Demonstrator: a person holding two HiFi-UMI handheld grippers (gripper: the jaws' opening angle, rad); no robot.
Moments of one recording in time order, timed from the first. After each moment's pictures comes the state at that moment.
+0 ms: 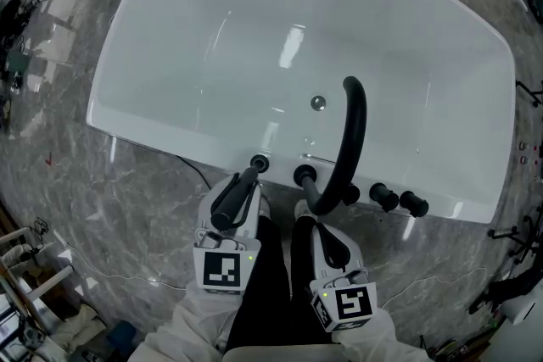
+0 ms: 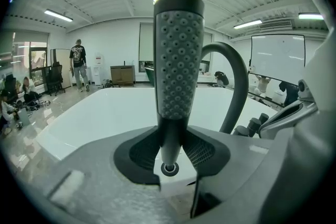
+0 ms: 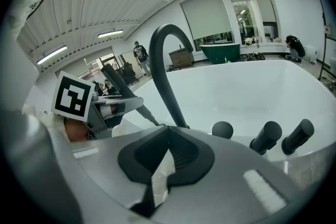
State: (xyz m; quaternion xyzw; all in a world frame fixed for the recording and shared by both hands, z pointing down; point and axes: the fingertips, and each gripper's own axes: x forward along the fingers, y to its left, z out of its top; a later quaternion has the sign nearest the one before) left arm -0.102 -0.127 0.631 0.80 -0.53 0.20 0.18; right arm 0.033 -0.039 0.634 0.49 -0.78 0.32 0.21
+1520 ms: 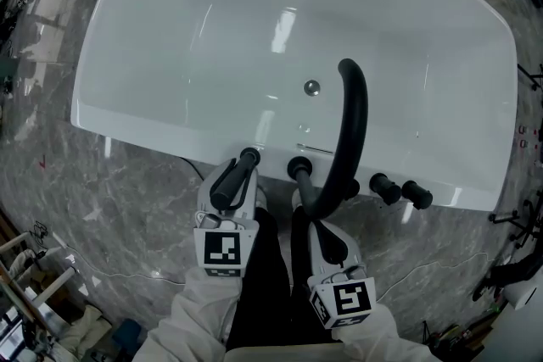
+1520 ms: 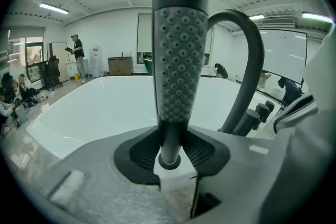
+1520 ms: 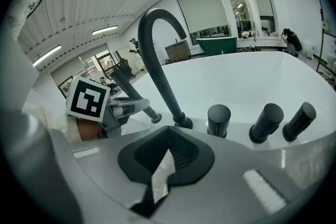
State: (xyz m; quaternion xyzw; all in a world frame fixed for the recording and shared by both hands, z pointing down) left arm -0.096 -0.133 0.693 0.80 -0.52 0.24 0.20; right arm 0.039 -0.026 0.663 0.50 -0.76 0.35 0.23
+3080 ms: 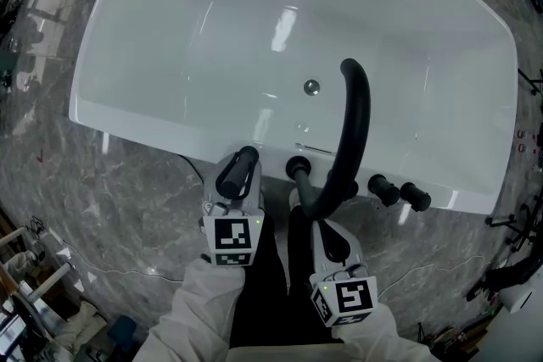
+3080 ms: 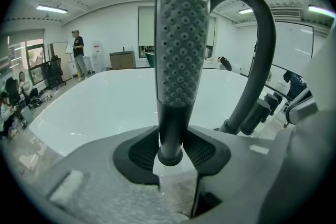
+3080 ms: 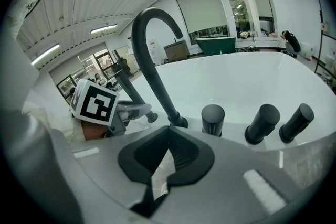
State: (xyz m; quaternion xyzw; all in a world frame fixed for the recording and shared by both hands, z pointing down) left arm -0.091 -0.135 0.724 0.78 -0.52 0.28 0.21; right arm 0.049 -0.028 0.669 0.50 -0.75 0.35 0.24
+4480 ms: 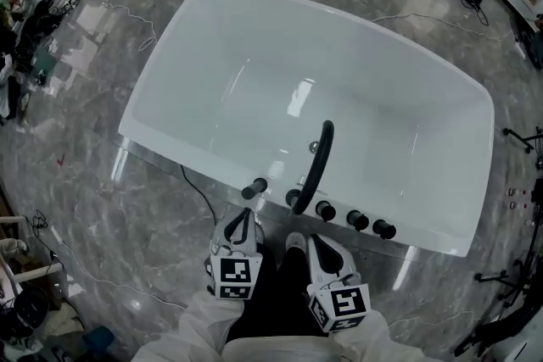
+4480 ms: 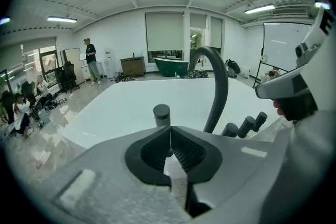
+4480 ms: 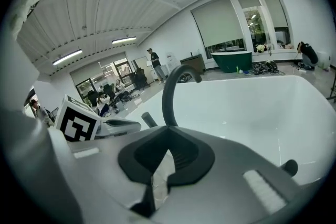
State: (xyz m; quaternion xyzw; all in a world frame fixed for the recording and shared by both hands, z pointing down) left arm -0.097 -0.077 0.615 0.74 -0.57 0.28 0.21; right arm 0.051 -0.049 0.562 0.45 -0.82 0.29 0.19
